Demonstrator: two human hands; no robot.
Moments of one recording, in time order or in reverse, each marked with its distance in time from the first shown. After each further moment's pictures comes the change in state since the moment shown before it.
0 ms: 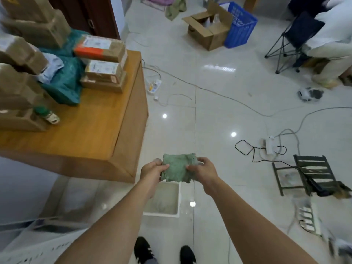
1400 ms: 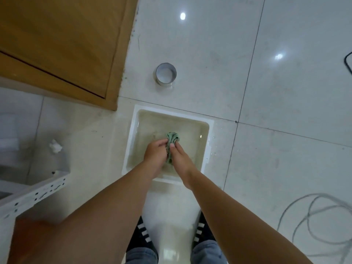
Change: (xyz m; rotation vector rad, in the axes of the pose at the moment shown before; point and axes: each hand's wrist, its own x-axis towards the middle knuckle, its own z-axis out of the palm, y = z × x) left_hand 0.492 -0.451 -0.097 0.198 0.211 -0.318; right_hand 0.413 0.506 0.144 -0.239 -0.313 0.340
